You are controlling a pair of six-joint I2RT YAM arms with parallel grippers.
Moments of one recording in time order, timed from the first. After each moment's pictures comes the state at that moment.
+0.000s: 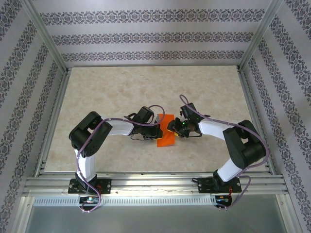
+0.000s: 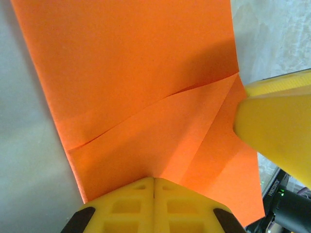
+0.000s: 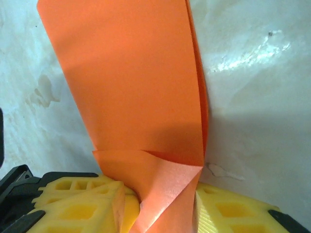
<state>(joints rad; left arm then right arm) -0.66 1.91 0.96 -0.02 0.57 -0.75 0.44 1.61 0.74 -0.19 -0.44 0.92</state>
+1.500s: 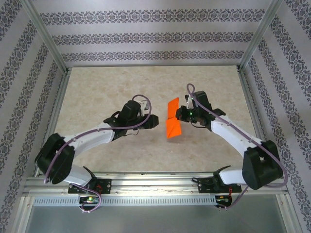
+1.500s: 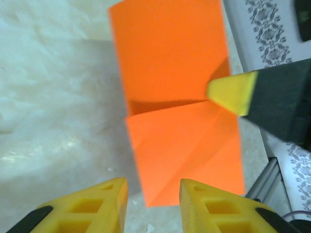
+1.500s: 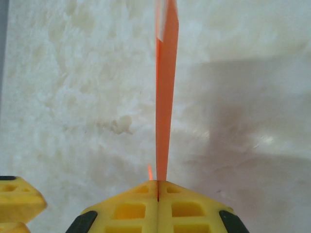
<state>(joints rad) -0.66 1.42 0.84 -0.02 0.27 -0.72 0.39 1.33 0.91 -0.41 -0.28 0.57</state>
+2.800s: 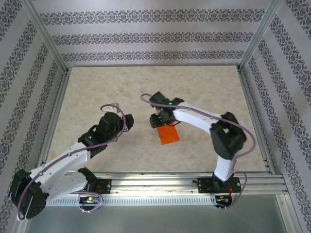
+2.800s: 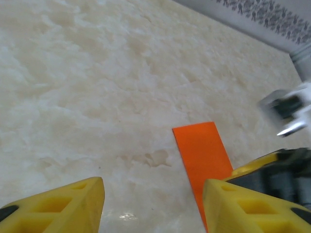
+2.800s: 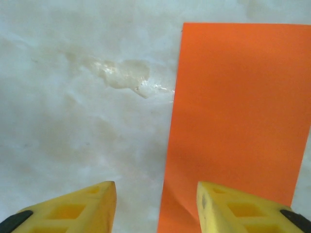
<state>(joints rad) -0.61 1.02 0.65 -0.20 -0.22 -0.69 0.67 1.75 1.26 -0.66 -0.13 0.43</state>
